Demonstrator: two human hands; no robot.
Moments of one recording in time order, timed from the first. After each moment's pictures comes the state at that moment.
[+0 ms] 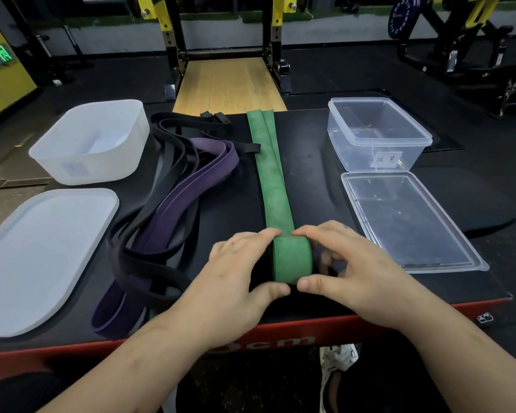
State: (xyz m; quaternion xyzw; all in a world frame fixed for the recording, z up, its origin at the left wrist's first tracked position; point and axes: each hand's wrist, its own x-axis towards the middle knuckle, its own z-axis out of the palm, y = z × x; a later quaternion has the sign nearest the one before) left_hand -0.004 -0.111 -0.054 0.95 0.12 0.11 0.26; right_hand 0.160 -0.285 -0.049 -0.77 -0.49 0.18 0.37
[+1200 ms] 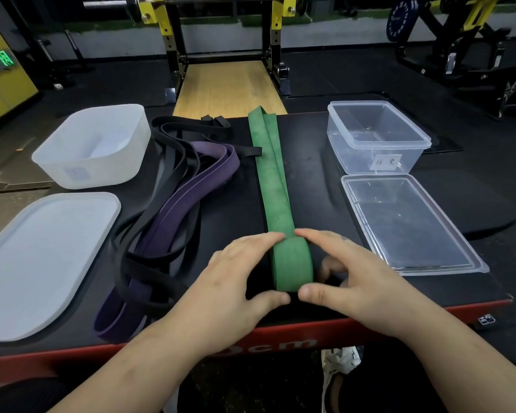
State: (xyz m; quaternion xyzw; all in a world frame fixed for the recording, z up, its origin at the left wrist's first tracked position) left_hand -0.011 -0.109 -0.056 0.95 0.11 0.11 0.27; right_hand 0.147 -0.288 -0.037 -0.76 -0.48 0.23 0.38
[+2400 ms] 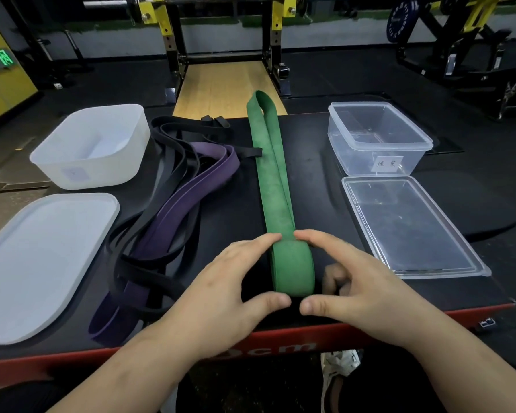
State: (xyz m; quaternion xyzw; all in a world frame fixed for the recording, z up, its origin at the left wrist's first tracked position) left_hand -0.013 -0.104 -0.056 0.93 0.12 0.12 0.32; right_hand 0.144 -0.292 -0.031 -0.75 -0.46 0.26 0.40
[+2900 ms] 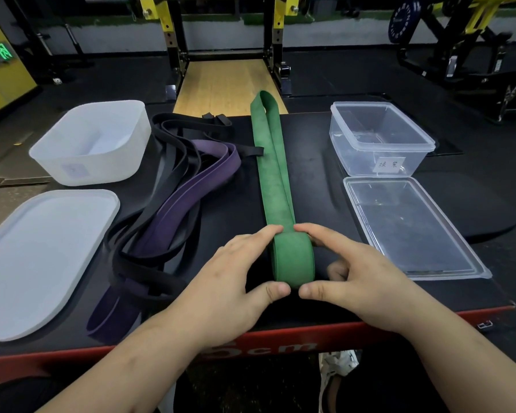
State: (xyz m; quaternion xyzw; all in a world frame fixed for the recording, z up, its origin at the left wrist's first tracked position) left_hand -0.006 -0.101 -0.056 0.93 0.12 0.10 0.32; right_hand 0.151 -0.284 -0.030 -0.77 -0.46 0.26 0.37
